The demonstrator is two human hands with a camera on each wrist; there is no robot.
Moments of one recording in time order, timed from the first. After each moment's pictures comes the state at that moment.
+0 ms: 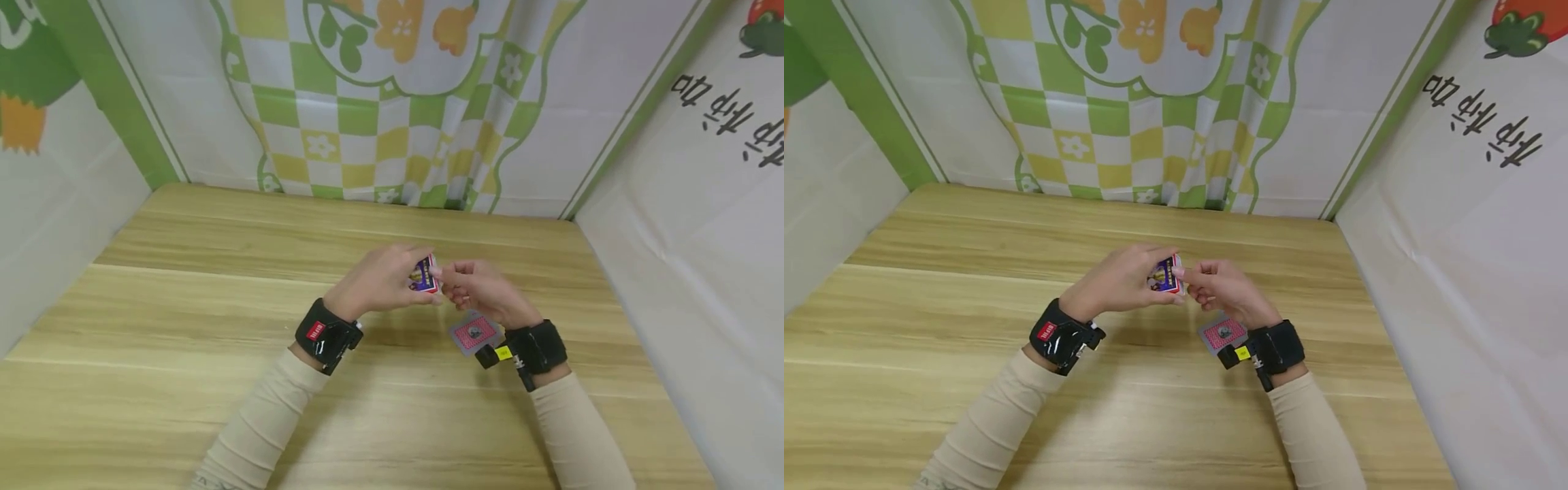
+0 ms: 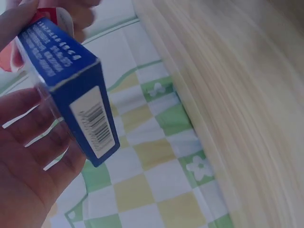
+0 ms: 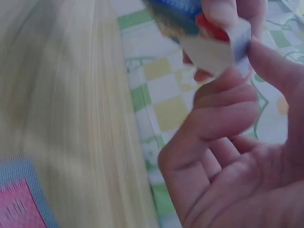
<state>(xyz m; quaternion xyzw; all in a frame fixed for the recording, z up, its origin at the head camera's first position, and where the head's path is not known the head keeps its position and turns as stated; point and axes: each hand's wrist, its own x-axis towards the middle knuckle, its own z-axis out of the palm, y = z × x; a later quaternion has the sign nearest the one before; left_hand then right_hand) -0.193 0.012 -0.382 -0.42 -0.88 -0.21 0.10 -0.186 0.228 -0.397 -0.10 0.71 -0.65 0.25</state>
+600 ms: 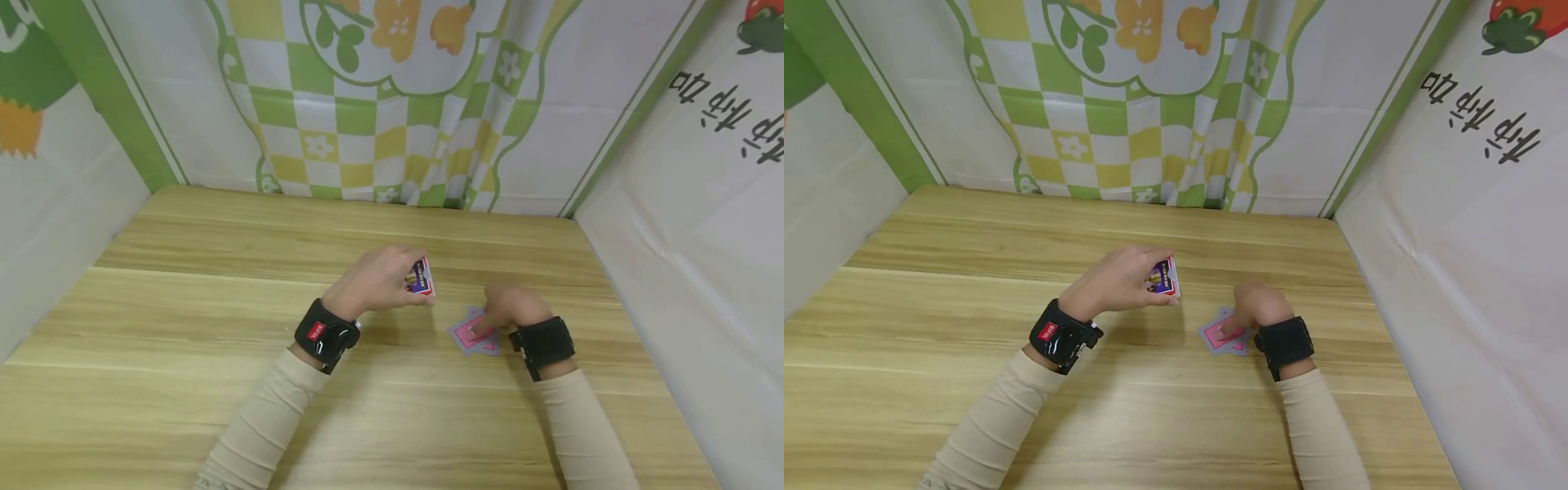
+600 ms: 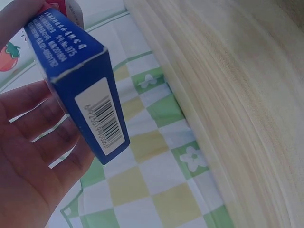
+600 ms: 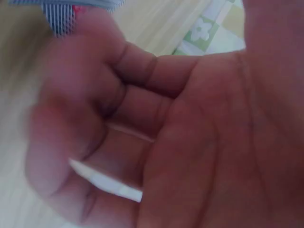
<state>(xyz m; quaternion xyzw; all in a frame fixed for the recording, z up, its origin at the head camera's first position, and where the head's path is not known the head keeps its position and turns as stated) -0.194 0.010 -0.384 -0.39 -0.90 -0.17 0.06 -0.183 0.266 -0.411 -0.08 0.96 -0.09 0.24</state>
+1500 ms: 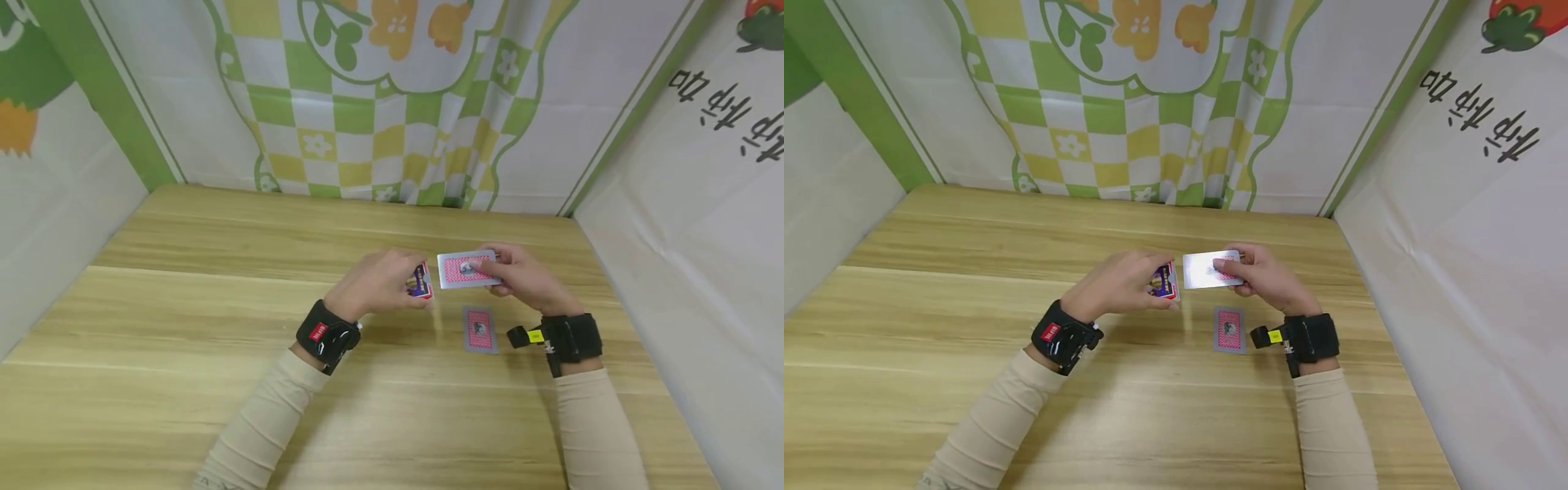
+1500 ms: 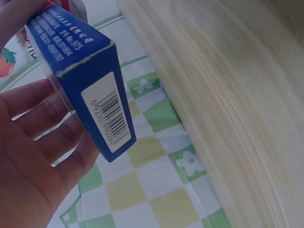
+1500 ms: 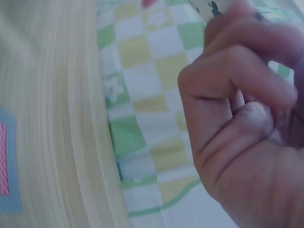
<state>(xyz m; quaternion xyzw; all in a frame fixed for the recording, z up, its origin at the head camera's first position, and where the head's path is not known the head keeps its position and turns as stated) -0.194 0.015 -0.391 -0.39 -0.91 -0.16 0.05 -0.195 0.286 -0.386 -0.19 0.73 -0.62 0.22</state>
